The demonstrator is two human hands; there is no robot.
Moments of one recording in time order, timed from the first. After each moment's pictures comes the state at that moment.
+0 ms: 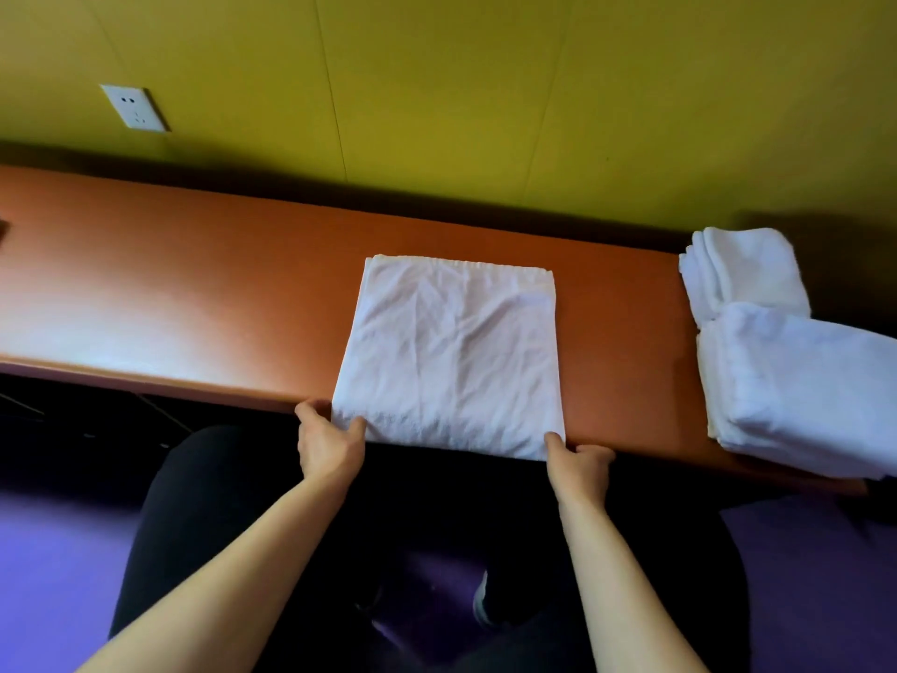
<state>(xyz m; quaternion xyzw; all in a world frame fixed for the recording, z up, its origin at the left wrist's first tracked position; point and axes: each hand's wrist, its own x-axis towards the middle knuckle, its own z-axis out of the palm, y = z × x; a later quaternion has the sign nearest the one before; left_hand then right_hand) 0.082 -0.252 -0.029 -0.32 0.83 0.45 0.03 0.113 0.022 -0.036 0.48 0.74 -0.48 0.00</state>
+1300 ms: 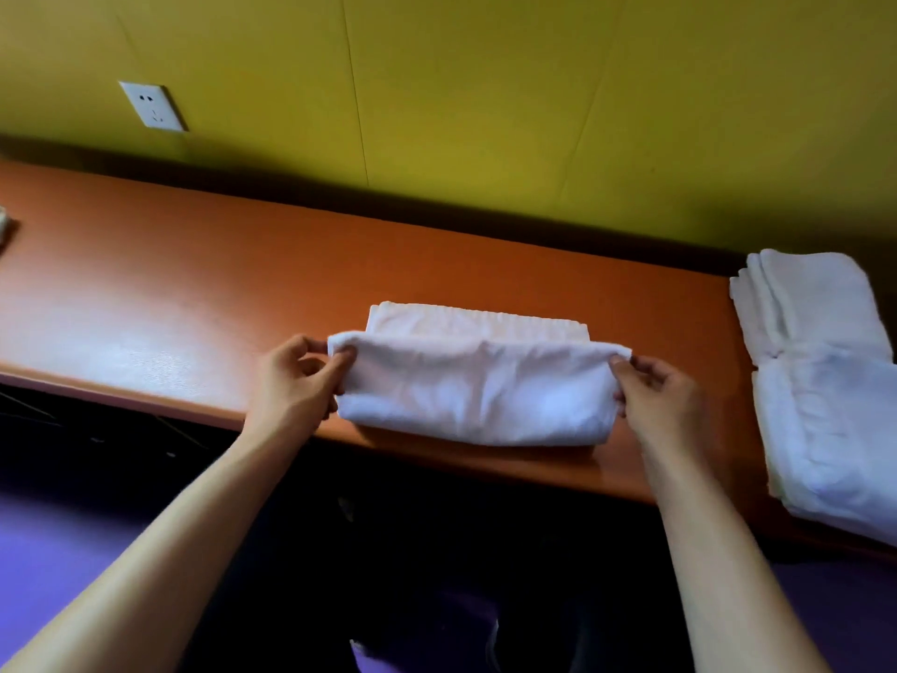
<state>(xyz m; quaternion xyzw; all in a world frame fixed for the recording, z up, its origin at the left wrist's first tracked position) 0.017 -0.293 0.052 -0.15 0.80 0.57 -0.06 0.012 0.059 0.034 0.28 0.76 -0.57 -0.13</state>
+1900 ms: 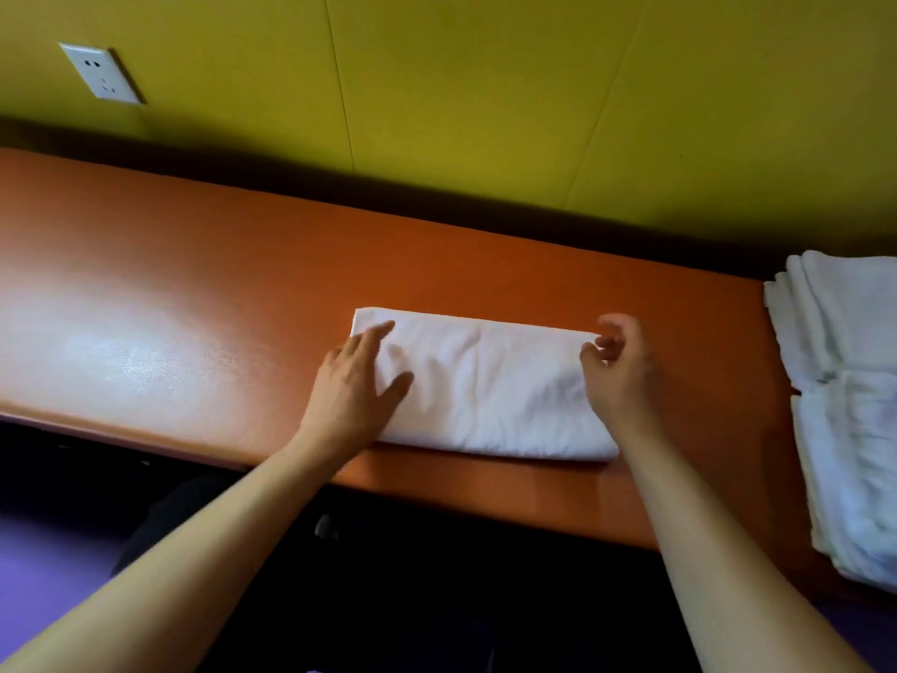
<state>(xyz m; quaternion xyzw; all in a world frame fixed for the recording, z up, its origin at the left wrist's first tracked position) -0.061 -0.256 -0.027 0.02 0.95 0.31 -0.02 -0.079 0.054 -0.018 0.15 0.89 -0.40 -0.13</state>
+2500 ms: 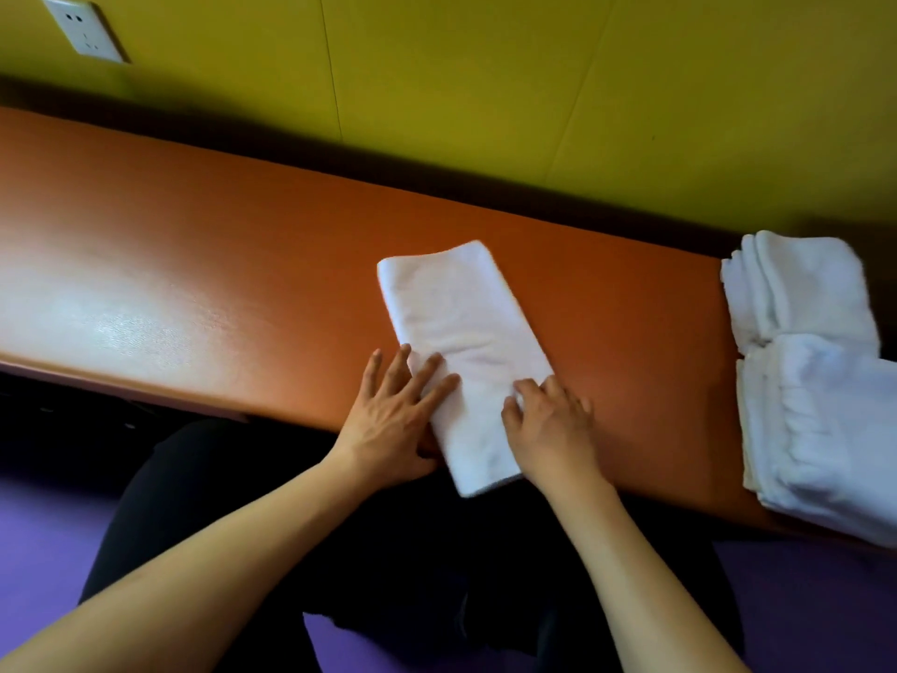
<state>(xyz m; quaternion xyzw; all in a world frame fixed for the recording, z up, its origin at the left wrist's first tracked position) 0.011 -0.212 -0.052 0.26 0.96 0.03 0.05 0.026 0.008 -0.027 0.03 1.00 -0.07 -0.01</state>
